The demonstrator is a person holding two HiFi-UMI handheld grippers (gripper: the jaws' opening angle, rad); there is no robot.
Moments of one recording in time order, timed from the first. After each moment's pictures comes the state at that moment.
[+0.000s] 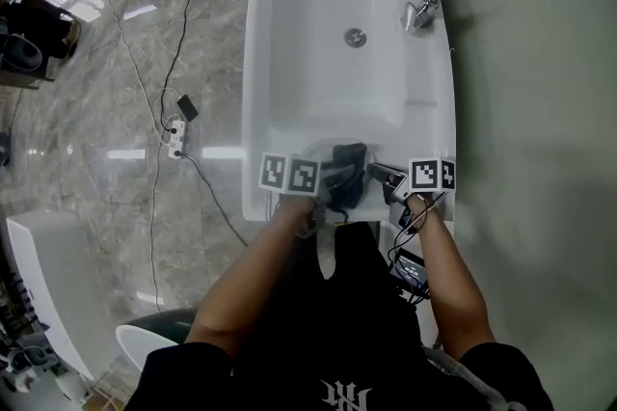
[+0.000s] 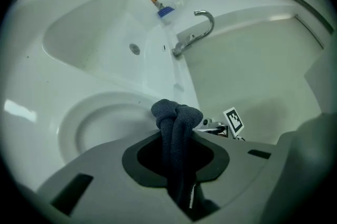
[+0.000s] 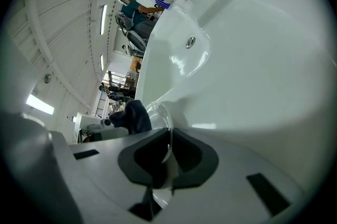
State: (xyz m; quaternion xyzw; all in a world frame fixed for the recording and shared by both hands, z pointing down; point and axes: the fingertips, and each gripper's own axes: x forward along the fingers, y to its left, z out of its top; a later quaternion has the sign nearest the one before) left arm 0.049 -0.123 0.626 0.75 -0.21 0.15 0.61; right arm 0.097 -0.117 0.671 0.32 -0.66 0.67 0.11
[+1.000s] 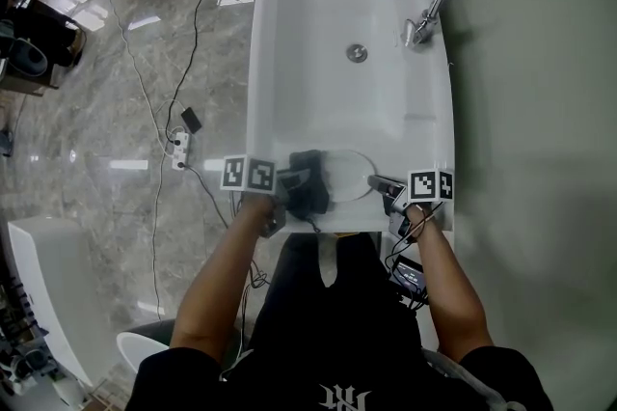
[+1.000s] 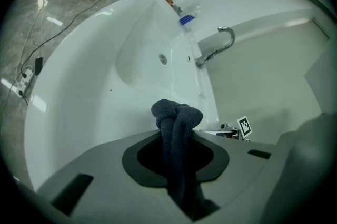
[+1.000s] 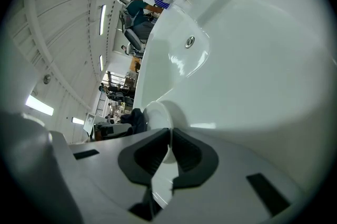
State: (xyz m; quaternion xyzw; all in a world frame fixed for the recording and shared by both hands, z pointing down) left arm -0.057 -0.136 0.637 0.71 -0.27 0.19 0.63; right arm 0.093 -0.113 0.665 0.32 -0.66 0.67 0.11
